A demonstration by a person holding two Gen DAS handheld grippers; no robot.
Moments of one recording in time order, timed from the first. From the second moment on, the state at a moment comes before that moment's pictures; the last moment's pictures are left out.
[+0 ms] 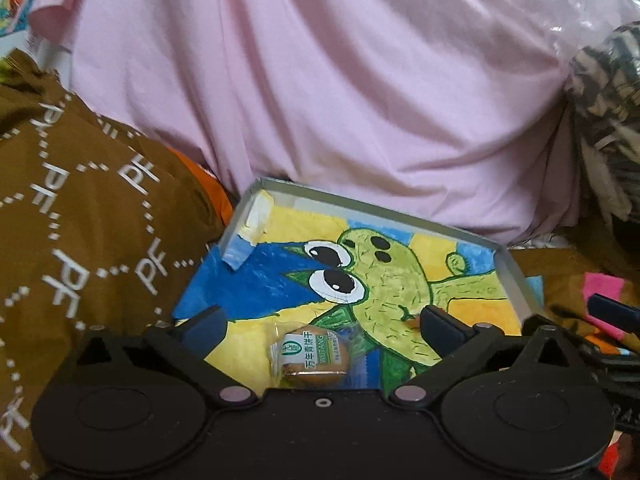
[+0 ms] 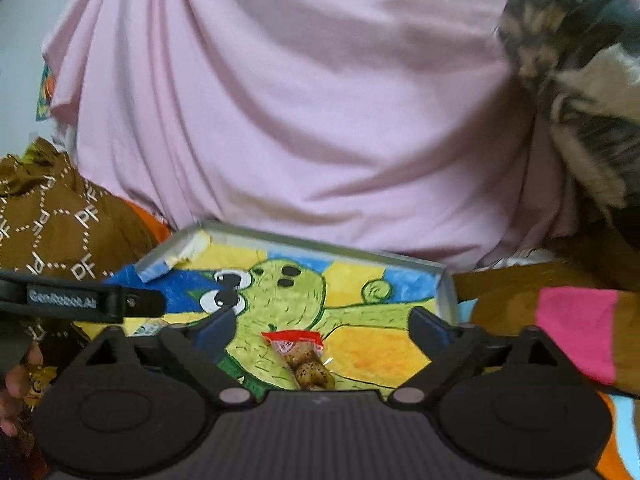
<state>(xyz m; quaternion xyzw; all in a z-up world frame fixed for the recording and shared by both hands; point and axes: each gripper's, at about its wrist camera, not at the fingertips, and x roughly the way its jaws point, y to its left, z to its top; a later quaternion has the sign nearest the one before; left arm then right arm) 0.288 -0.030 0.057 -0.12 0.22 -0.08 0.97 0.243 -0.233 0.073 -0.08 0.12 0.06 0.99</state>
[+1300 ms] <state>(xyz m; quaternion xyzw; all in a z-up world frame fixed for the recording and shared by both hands) 0.068 -0.002 0.008 0.00 0.21 -0.13 0.97 0.043 -0.210 0.003 -0.13 0.21 0.15 0.96</state>
